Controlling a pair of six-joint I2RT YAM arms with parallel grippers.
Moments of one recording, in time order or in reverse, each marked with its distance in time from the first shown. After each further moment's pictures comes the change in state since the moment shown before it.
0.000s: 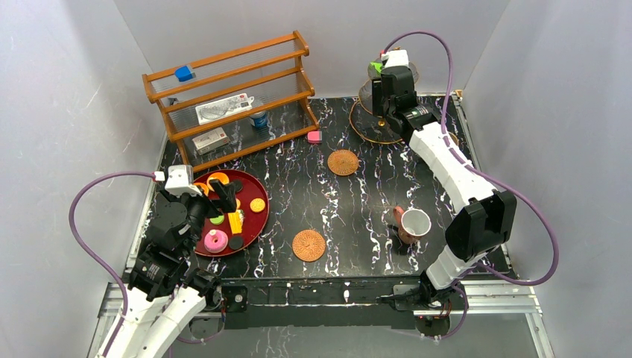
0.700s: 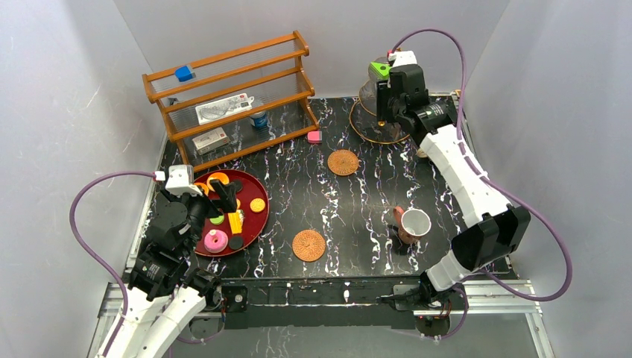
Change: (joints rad) left arm 0.000 0.002 0.000 0.000 0.006 0.000; right arm 0.000 -0.071 0.067 -0.210 -0.093 0.059
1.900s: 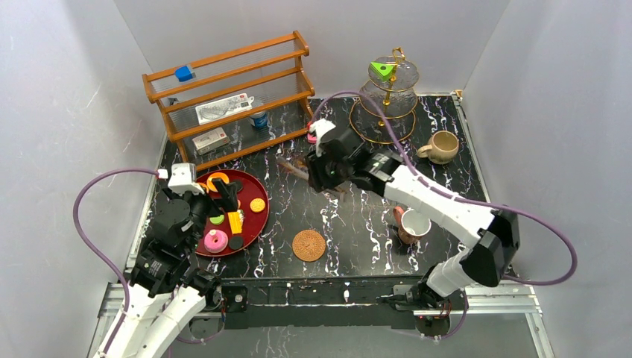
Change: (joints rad) left arm 0.000 0.029 0.000 0.000 -0.001 0.001; right arm 0.458 -0.115 -0.307 0.041 -0.273 0.151
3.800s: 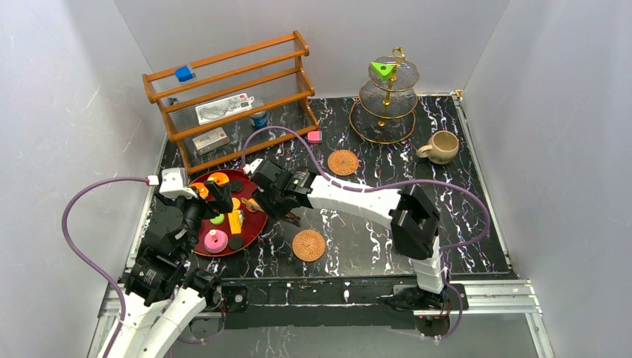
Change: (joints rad) left arm 0.000 -0.068 0.000 -0.002 -0.042 -0.001; right arm 0.290 0.525 0.317 -0.079 0.065 -0.021
